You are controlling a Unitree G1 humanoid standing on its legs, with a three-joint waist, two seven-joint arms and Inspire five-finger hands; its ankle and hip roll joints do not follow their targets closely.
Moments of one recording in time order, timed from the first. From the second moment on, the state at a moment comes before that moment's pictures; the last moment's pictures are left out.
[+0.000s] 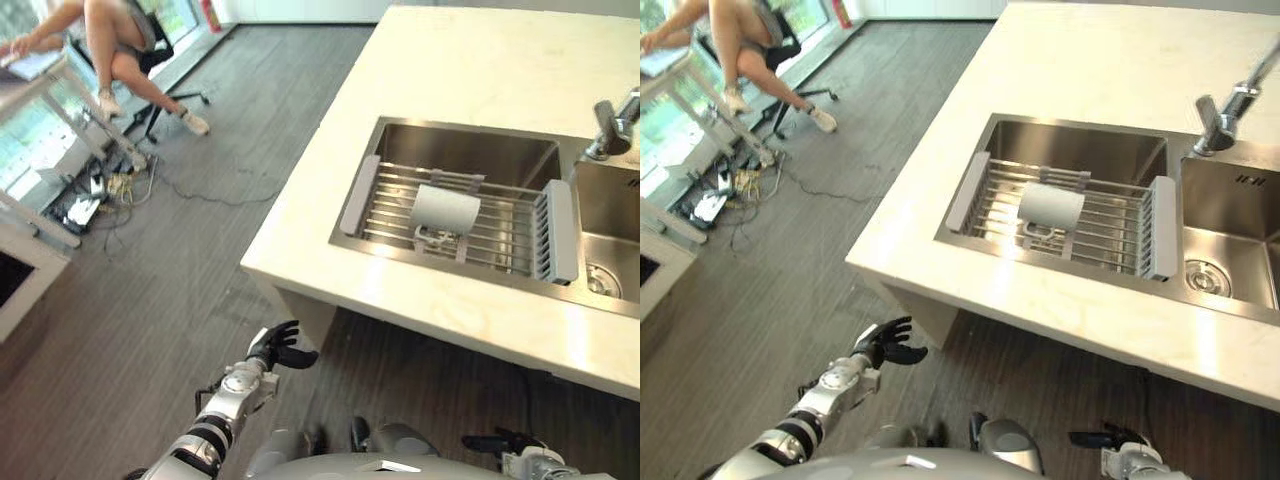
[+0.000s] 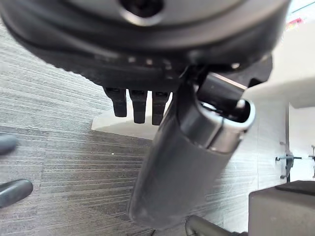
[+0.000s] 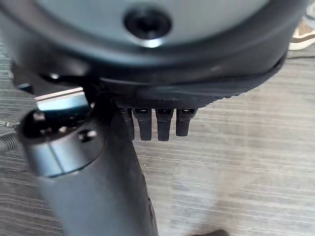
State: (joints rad) left arm -0.14 0.22 -0.38 0.87 -0.30 -0.03 0.02; right arm -0.03 -0.42 0.04 1.37 0.32 0.03 -0.01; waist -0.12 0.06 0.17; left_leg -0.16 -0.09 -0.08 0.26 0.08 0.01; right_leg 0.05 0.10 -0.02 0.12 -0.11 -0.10
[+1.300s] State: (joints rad) left arm 0.01 0.24 -0.23 0.74 -0.34 0.02 0.02; right arm 0.12 -0.37 0.00 1.27 0.31 0.04 0.01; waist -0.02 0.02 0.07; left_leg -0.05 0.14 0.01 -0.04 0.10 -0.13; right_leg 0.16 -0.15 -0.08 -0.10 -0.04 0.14
